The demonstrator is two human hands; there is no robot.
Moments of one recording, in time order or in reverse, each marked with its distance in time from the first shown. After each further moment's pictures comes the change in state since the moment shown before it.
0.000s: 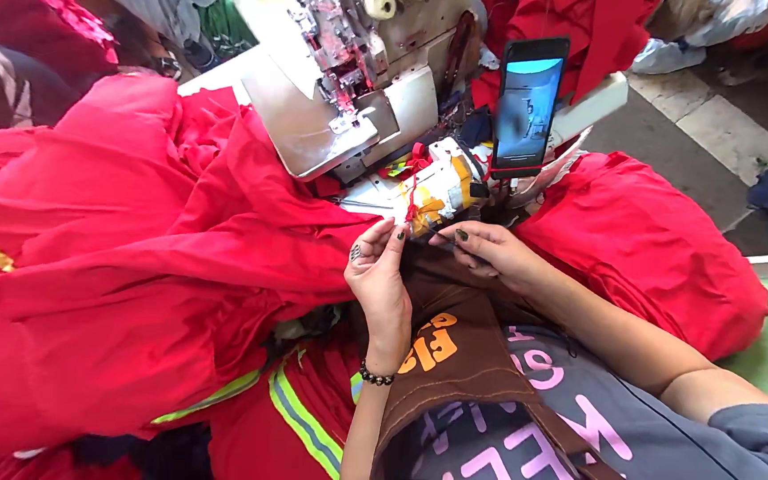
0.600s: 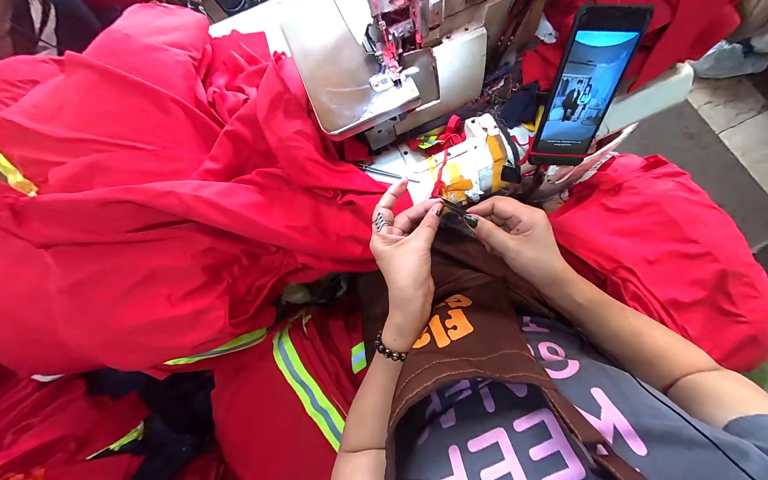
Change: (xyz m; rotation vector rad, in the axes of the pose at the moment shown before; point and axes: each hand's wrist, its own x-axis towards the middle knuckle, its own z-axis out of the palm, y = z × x) left_hand -0.011 0.010 0.002 0.019 -0.074 -0.042; right_hand 0.005 0.001 0.022 -0.451 0.249 -0.402
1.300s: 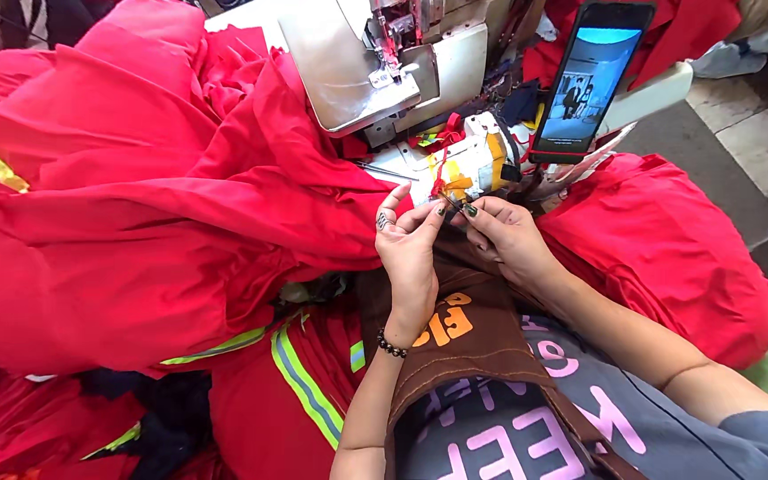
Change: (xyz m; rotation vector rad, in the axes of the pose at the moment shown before) left_hand -0.003 -0.006 -0.001 -0.033 0.003 -0.091; right_hand 0.002 0.004 0.012 0.510 -0.039 0.343
